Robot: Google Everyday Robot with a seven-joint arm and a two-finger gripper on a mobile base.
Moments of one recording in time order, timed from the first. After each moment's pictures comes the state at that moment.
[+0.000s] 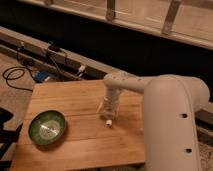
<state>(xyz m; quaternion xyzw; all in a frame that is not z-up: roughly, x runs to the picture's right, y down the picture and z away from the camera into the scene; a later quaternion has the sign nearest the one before) 0.015 0.157 0.874 -0.35 0.26 0.69 0.58</state>
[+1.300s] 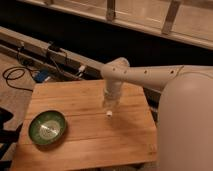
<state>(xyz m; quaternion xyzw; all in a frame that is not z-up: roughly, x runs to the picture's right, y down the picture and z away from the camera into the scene) 0.016 0.076 0.782 -0.26 0.21 0.66 0.67</state>
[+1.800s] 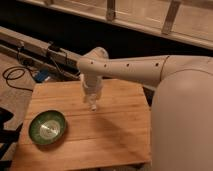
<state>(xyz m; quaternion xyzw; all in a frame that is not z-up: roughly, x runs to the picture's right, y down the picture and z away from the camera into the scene) -0.082 0.050 0.747 -0.28 0.13 0.56 0.77</state>
